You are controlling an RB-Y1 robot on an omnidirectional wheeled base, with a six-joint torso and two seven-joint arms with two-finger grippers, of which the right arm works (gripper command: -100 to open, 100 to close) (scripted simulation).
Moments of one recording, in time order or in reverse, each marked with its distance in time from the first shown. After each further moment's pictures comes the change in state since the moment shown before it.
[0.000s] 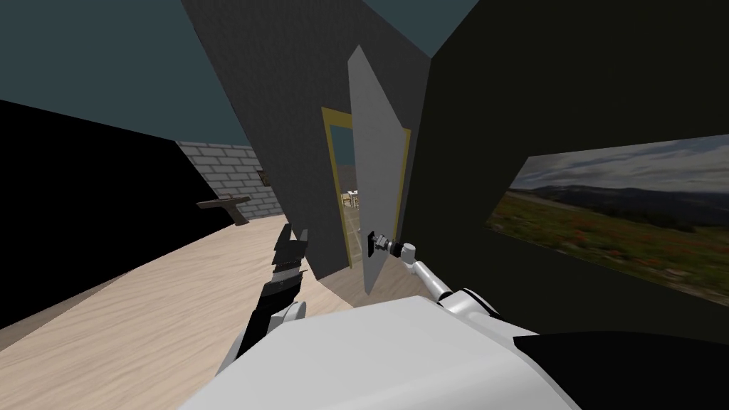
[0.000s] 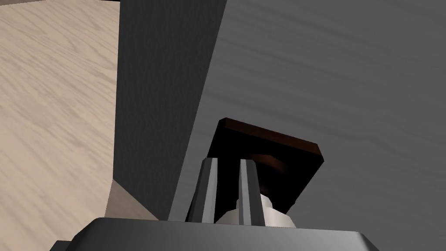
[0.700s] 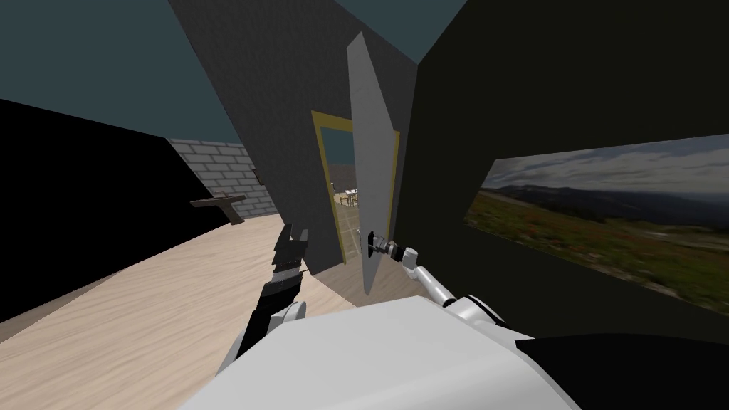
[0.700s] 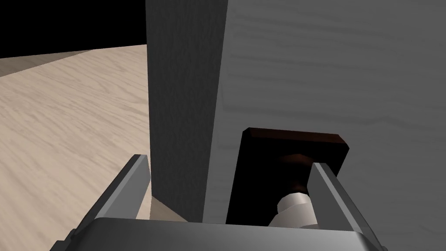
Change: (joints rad) arm 0.051 0.007 0.016 -0.002 -0.142 0.090 -0.032
